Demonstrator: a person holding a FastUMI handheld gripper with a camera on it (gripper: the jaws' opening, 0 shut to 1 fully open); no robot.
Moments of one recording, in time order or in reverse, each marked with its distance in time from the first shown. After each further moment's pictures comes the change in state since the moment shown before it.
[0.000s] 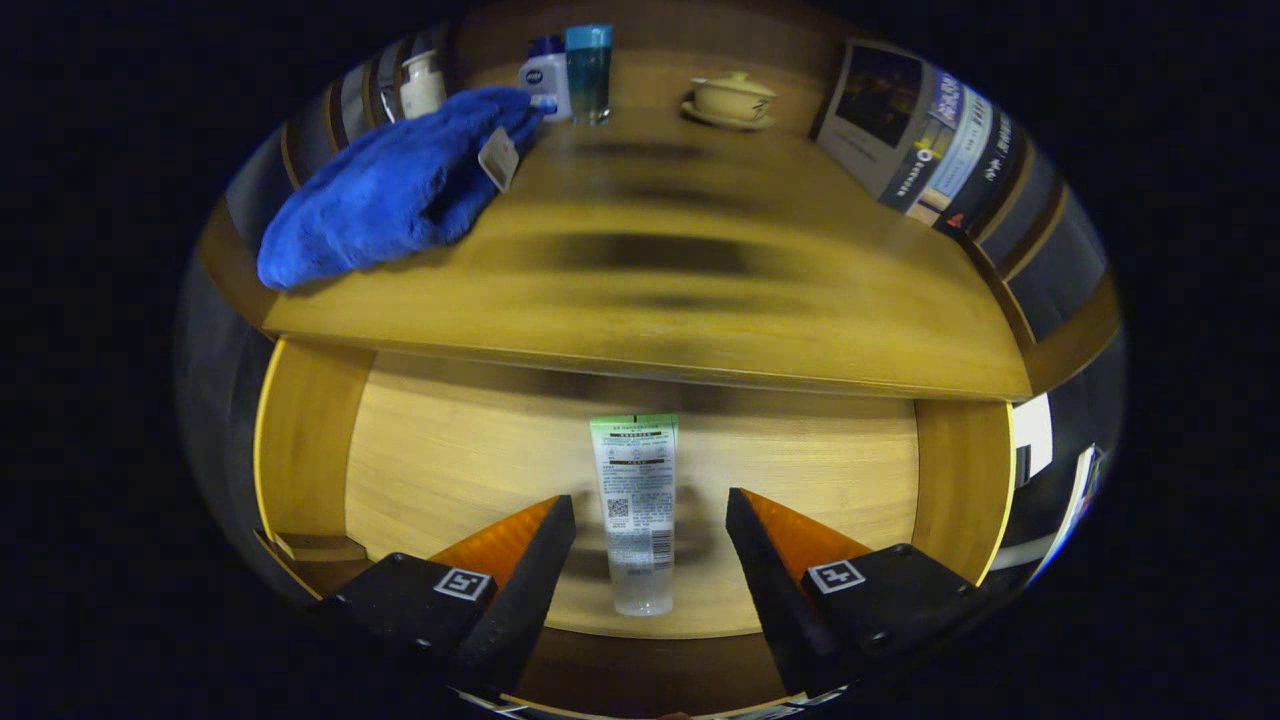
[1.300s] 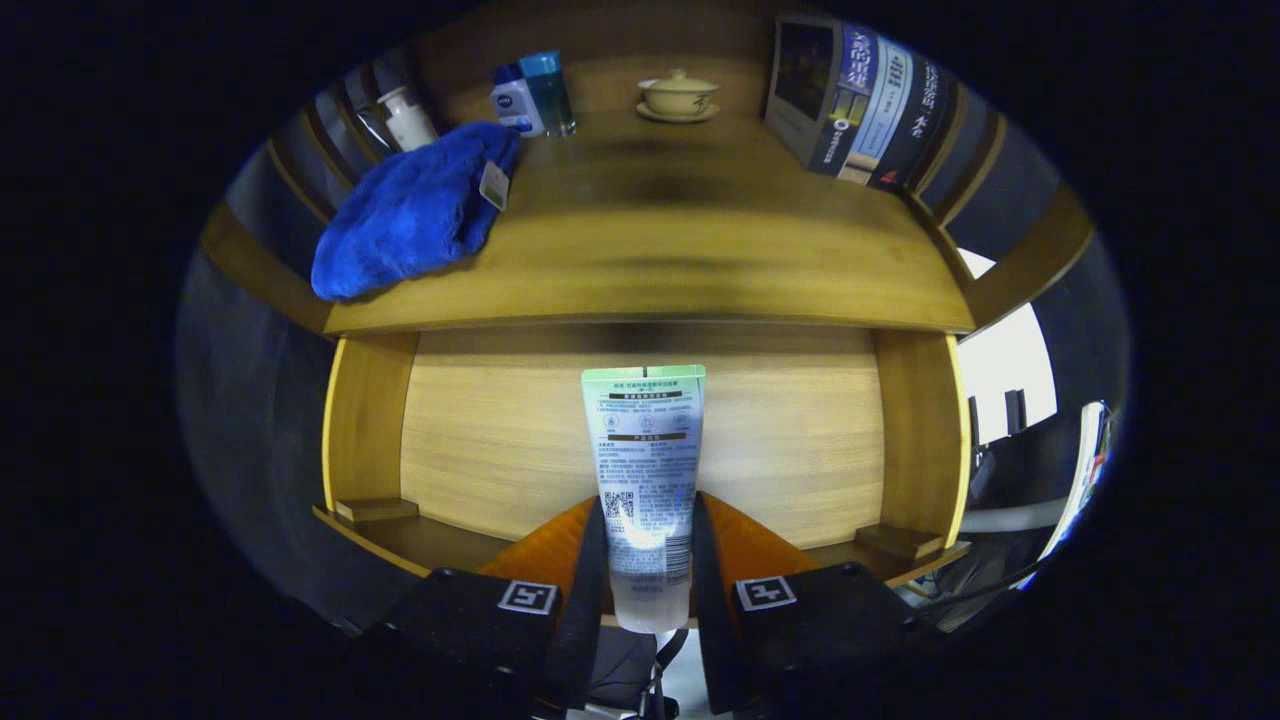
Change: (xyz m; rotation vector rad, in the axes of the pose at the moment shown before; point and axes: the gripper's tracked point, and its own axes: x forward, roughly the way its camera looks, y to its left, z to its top) arm -0.142 0.017 0.048 0.122 0.040 0.072
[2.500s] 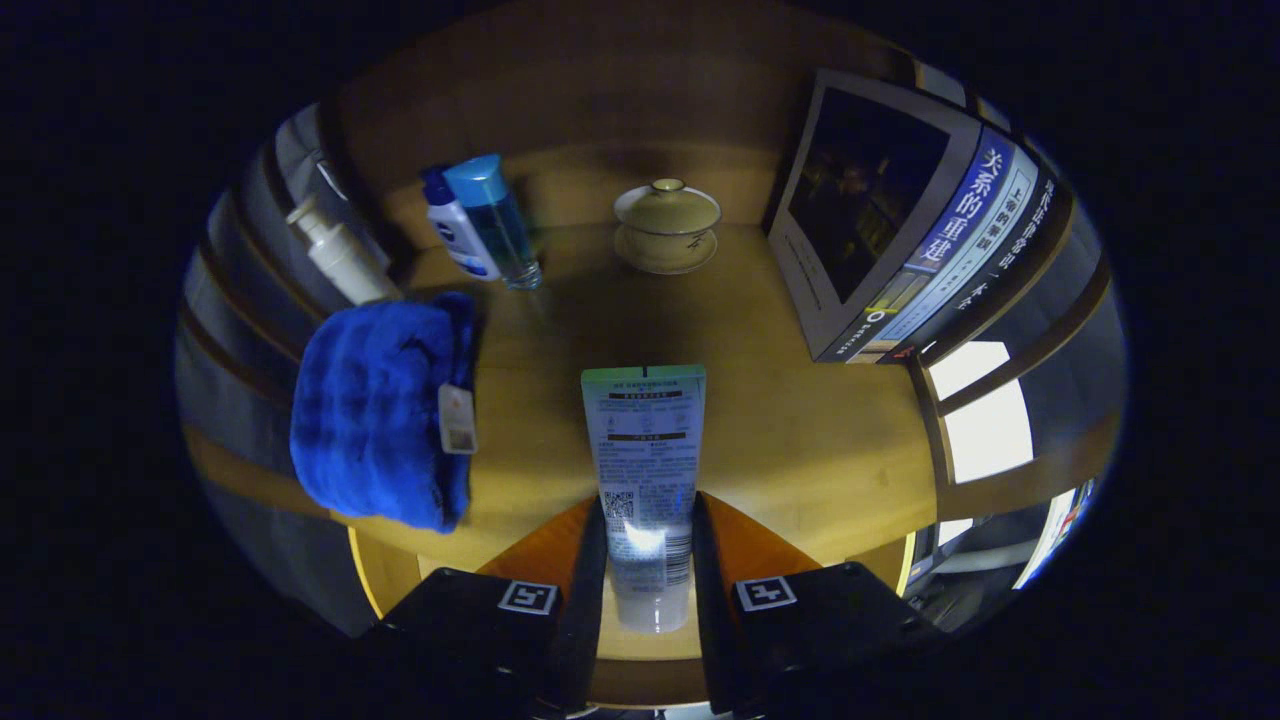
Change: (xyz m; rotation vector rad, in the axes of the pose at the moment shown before) arm 0.035 -0.002 0.195 0.032 -0.114 -0.077
